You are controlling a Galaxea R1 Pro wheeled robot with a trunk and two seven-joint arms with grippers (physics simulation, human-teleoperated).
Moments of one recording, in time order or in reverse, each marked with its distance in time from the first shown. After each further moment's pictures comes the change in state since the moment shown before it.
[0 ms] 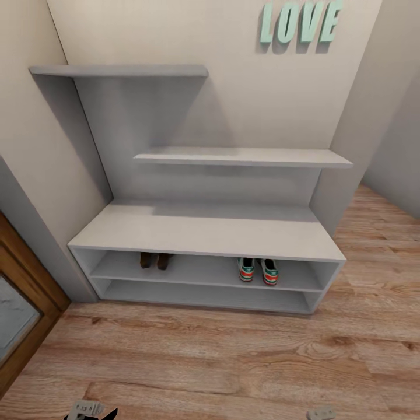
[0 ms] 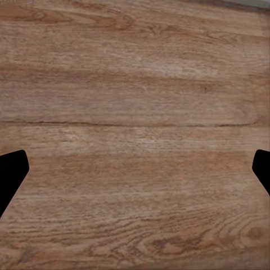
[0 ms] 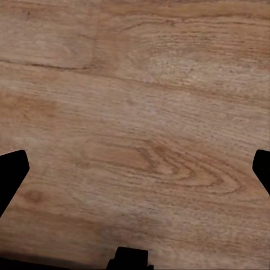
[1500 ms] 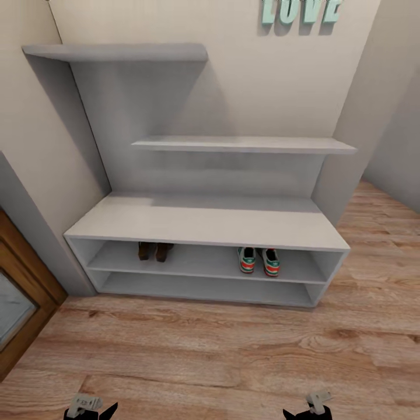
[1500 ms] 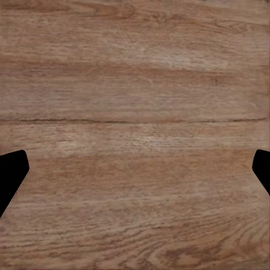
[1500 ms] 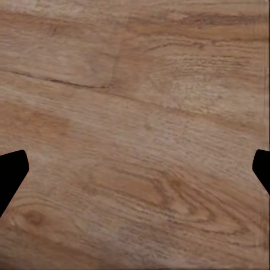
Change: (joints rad) left arm 0.000 0.010 0.000 -0.041 -0.004 0.017 -0.014; right arm -0.023 -0.058 -0.001 -0.063 -0.001 -0.004 0.188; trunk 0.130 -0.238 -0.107
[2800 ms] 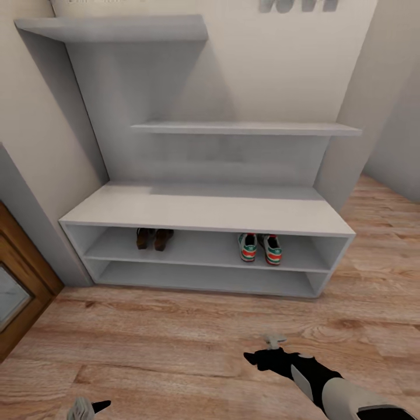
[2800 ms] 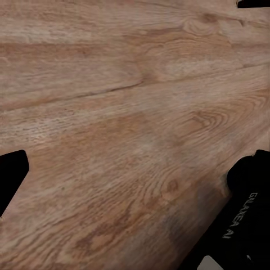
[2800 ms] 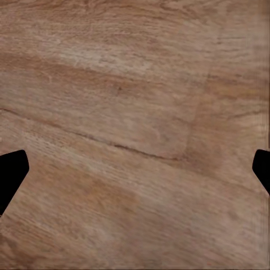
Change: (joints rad) left arm 0.000 0.072 0.003 -0.058 -0.016 0.057 -0.581; right arm -0.258 0.147 0.002 -0.006 -0.001 0.271 0.030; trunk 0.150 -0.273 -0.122
